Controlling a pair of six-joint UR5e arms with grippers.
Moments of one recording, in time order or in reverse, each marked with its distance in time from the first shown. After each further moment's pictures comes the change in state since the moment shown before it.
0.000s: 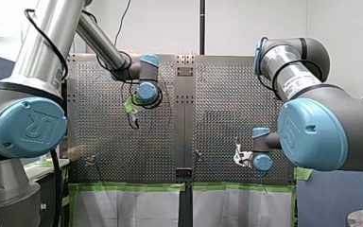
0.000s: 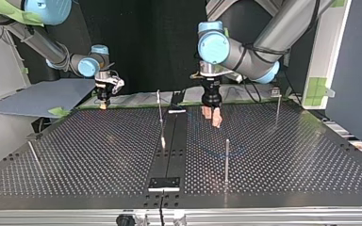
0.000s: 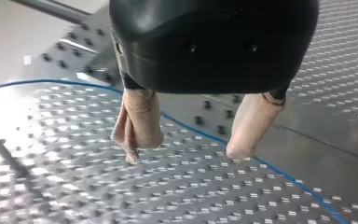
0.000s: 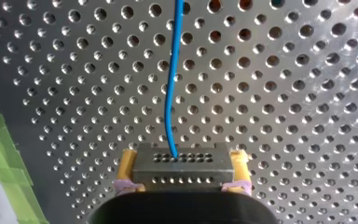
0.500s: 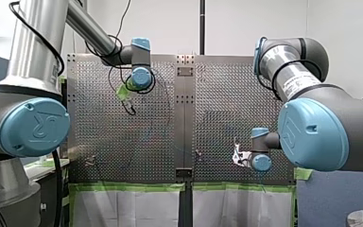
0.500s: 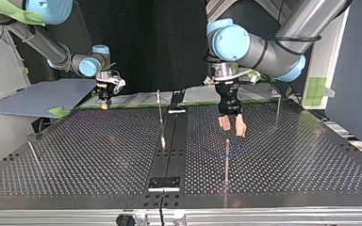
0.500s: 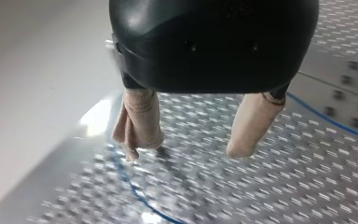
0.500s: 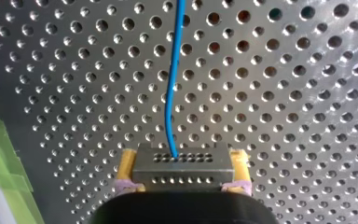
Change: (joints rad) left arm 0.053 0.136 0.000 -0.011 -0.070 -0.137; right arm 0.008 0.000 0.000 -0.004 0.000 -0.003
